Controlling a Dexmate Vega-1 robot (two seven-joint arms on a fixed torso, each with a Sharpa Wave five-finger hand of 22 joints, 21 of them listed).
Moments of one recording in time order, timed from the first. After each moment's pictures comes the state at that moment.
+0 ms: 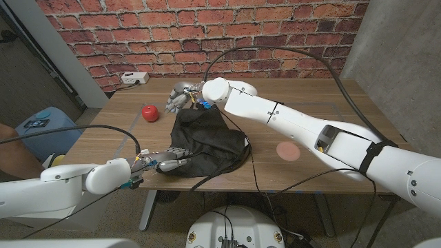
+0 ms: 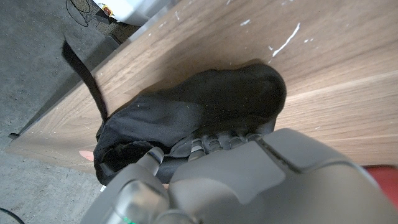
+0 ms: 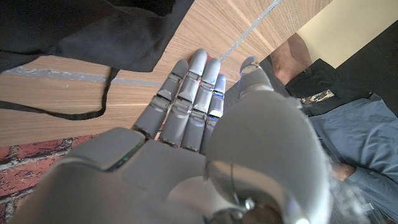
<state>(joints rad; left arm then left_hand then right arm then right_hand) 1.33 1.55 0.45 -2.19 -0.03 0.16 0.07 0.02 0.18 0.51 0.17 0.21 -0.05 -0.09 0.18 0.18 -0.11 -0.06 0.20 0.17 -0.17 0.02 0.17 0.17 -0.21 0.04 0.19 0.17 -0.19 -0.21 -1.10 -1.58 -0.04 -0.53 0.27 1.17 0.01 0.12 -0.10 0.22 0.83 0.12 0.21 0.22 0.87 0.01 0.48 0.40 0.97 -0.10 0.18 0.57 0.71 0.01 0.27 0.19</state>
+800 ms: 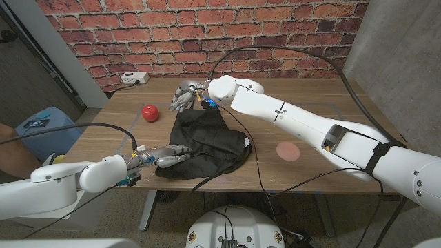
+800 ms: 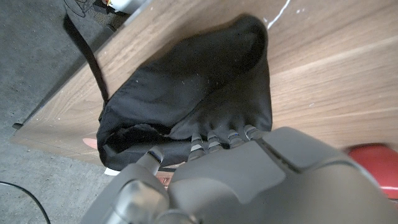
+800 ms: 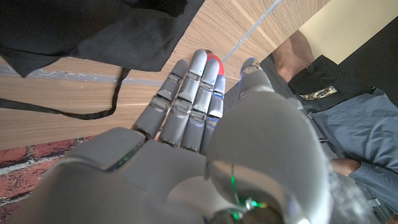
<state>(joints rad) 1.70 1.45 -0.01 -2.18 0.03 0.14 0.01 0.02 0.17 0.53 0.17 0.20 -0.04 -0.10 0.18 0.18 -0.09 -0.06 0.20 0.18 -0.17 0.03 0.18 0.17 -0.18 0.07 0.20 0.17 -0.20 -0.25 -1.09 -1.61 0.00 -0.55 0.27 1.16 0.02 0.12 -0.10 0.22 0.82 0.11 0.21 0.21 0.87 0.01 0.46 0.38 0.96 -0.10 0.19 0.57 0.71 0.01 0.27 0.19</state>
